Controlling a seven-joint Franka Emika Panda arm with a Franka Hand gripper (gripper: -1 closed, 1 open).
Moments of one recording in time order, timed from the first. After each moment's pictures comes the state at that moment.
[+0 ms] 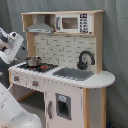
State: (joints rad) arm -0.94 -0.58 1.57 -1.59 -0.12 1.97 -0.03
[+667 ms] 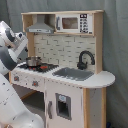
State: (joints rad) arm -1.07 -0.49 1.69 -1.56 -0.04 1.97 -0.05
